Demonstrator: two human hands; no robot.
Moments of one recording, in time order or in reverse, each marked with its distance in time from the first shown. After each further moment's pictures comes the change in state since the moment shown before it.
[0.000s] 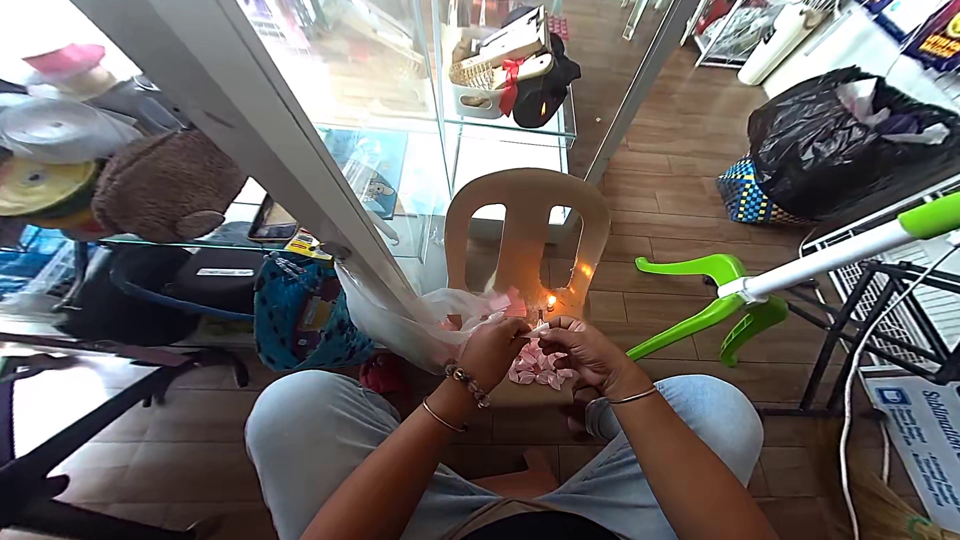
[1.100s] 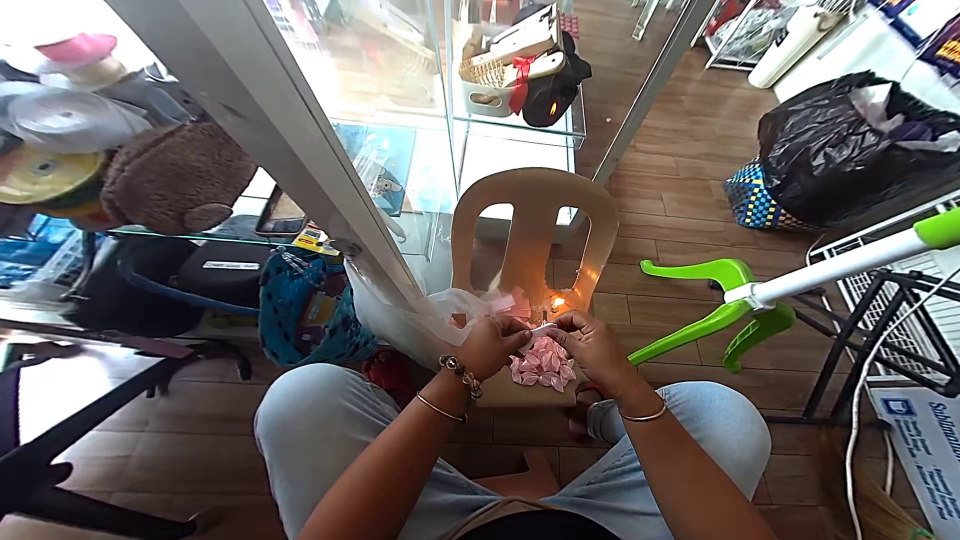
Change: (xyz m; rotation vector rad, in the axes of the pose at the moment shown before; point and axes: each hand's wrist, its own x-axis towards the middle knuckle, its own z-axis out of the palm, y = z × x) left_hand 0.002 0.001 -0.013 -0.577 -0.063 -0.292; right_hand -0.001 0.013 -0.007 -0.605 0.138 -0.633
